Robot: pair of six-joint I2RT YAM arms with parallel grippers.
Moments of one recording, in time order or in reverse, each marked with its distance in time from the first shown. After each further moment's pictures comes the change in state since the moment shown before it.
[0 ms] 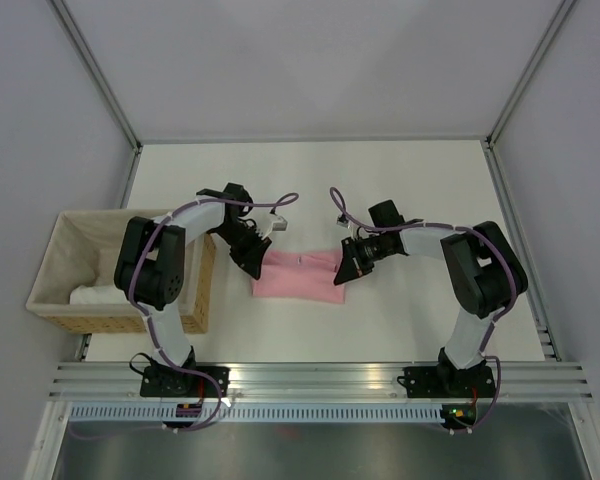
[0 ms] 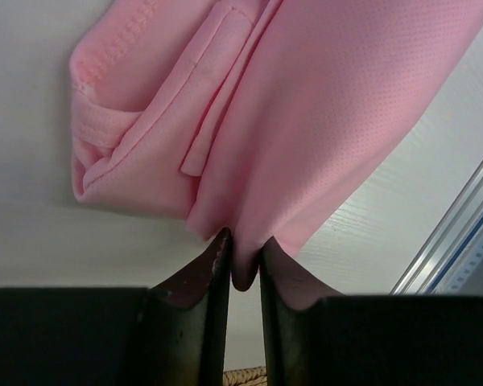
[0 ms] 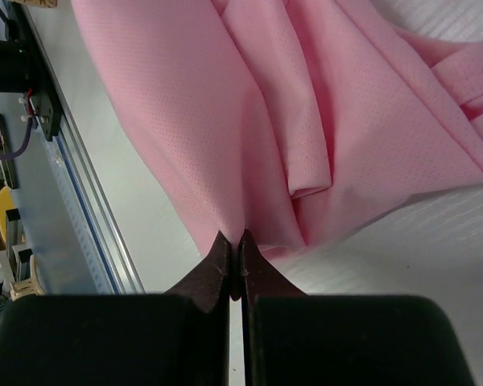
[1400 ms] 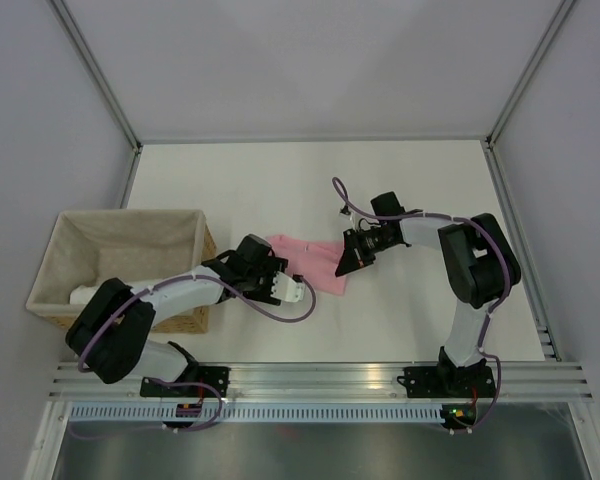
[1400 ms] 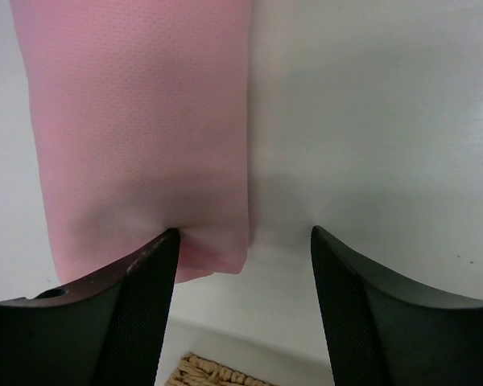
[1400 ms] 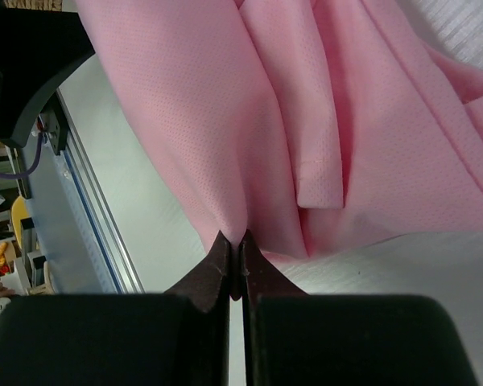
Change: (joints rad) left arm -0.370 -0.492 -0.612 0.699 -0.460 0.497; right arm -0.046 0.079 0.087 -0.053 -0.016 -0.002
